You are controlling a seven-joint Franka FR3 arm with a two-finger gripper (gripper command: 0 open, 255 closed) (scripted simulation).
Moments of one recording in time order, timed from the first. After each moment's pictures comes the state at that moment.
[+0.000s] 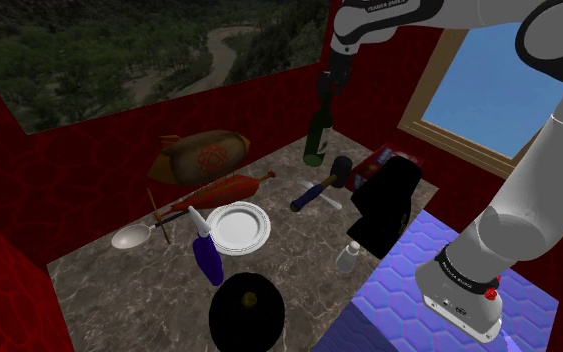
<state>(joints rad) -0.07 0.16 -0.09 -1.80 0.03 2.04 -0.20</state>
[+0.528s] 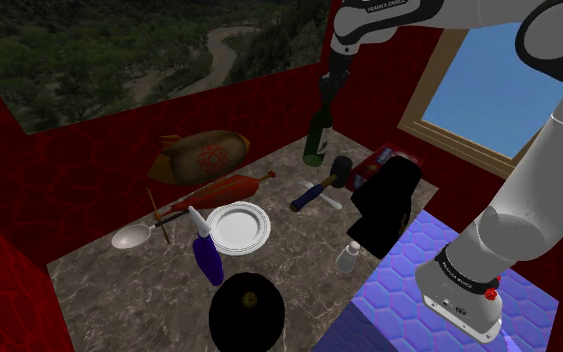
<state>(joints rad) -0.07 0.16 -0.09 -1.81 0.03 2.04 -0.20</state>
